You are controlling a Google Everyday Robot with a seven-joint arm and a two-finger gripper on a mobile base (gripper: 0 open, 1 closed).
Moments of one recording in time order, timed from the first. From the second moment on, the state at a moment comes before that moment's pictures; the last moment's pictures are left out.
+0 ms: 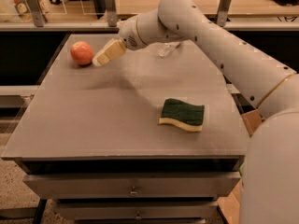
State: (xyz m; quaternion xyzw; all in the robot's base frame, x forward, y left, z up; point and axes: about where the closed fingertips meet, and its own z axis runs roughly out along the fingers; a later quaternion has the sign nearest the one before) arm 0.727 0.122 0.904 -0.53 0.66 0.25 0.47
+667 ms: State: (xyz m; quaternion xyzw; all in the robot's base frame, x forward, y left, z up) arm 0.753 0.171 0.877 -0.55 0.66 0.25 0.44
